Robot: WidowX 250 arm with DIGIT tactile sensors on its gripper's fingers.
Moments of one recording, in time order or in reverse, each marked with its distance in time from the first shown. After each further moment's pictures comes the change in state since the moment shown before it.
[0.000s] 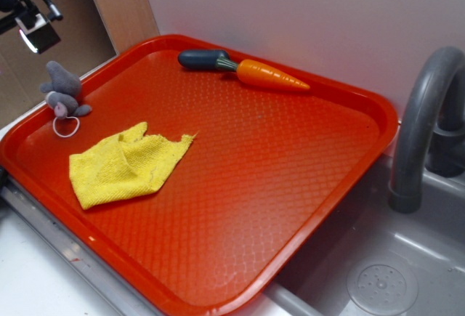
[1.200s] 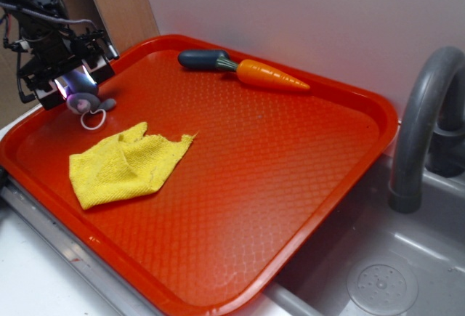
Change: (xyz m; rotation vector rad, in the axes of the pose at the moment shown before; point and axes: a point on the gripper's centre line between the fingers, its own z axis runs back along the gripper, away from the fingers) arm 0.010 -0.036 -0.090 0.016 -0.140 -0.166
